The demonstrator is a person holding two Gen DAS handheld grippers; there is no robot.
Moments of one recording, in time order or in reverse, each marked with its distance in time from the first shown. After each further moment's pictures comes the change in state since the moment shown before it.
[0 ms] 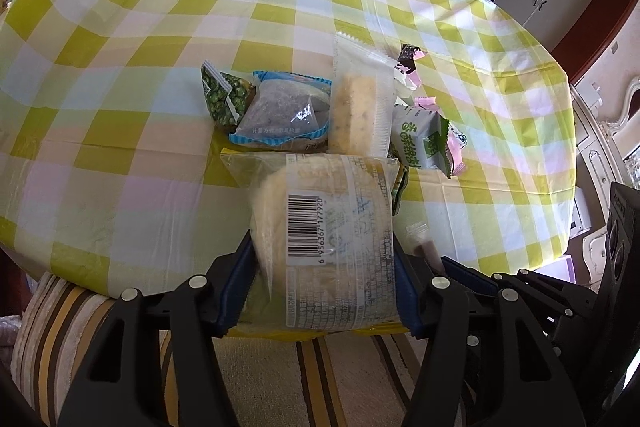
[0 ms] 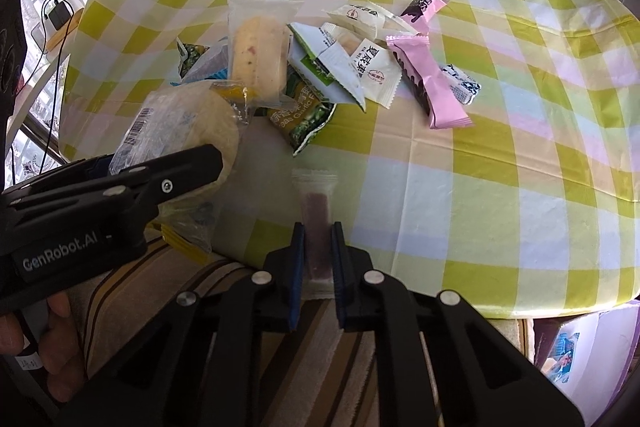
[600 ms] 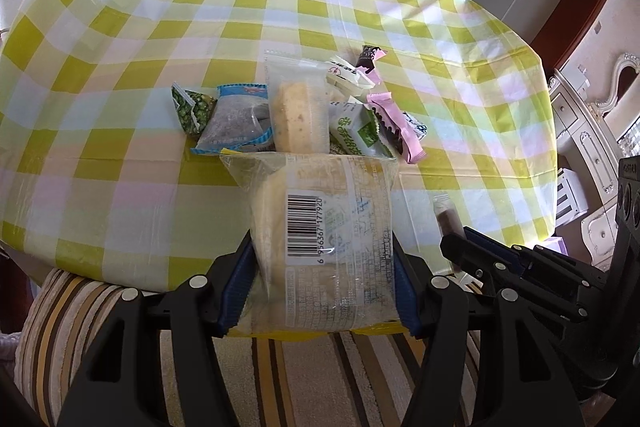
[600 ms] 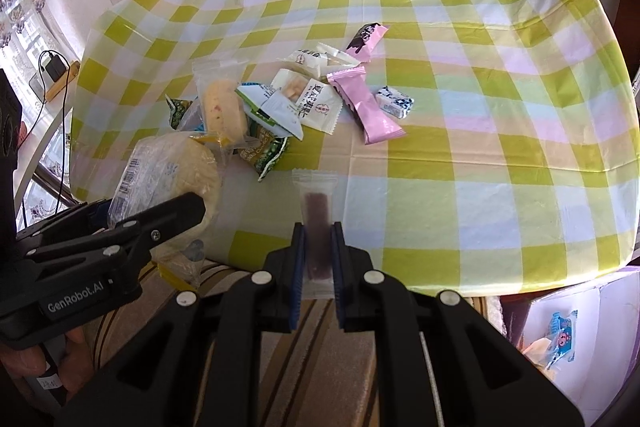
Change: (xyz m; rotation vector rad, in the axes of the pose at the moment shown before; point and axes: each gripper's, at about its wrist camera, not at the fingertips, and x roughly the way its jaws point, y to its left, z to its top) left arm -0.022 -0.037 -0.010 0.081 -0.020 -0.010; right arm -0.047 -0.036 -0.010 0.124 -0.107 0.000
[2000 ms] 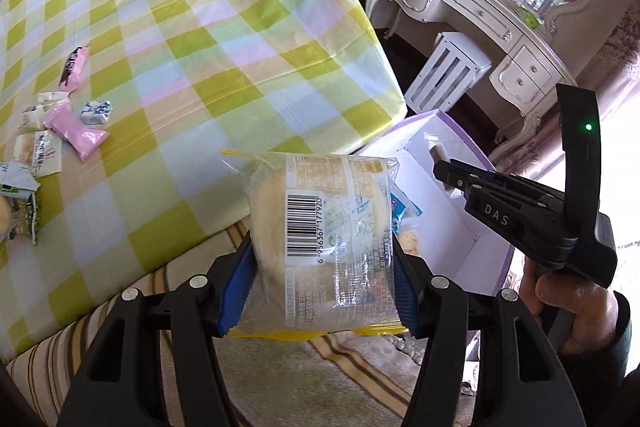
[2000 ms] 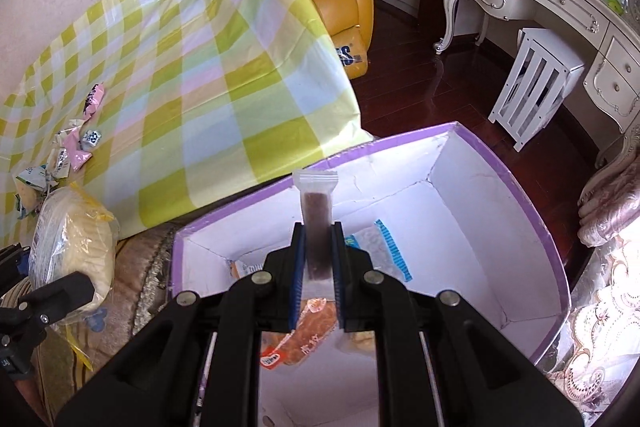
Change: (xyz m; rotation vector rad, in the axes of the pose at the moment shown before) left arm 0.044 -0.231 -0.053 0.497 0.221 -0.303; right arm -0.091 -0.242 -0.114 0.456 -0.057 -0.367
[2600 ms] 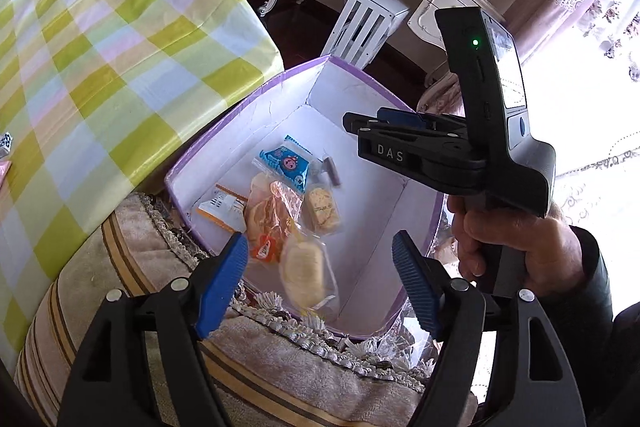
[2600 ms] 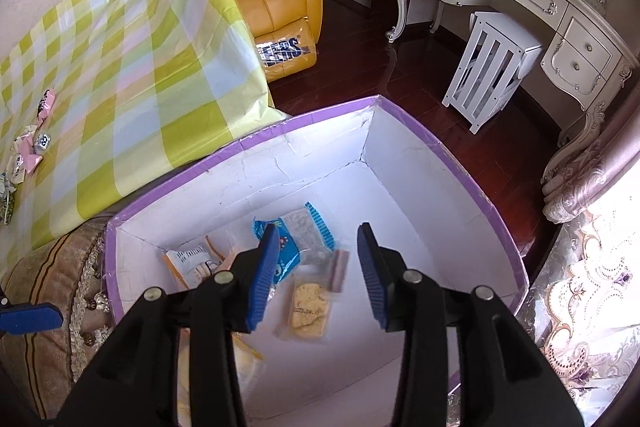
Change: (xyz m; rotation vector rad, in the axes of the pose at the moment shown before) left arm 0.014 -0.063 -0.018 0.187 0.106 -0.211; right arm 0.000 -0.038 -0.013 0.056 0.014 -0.140
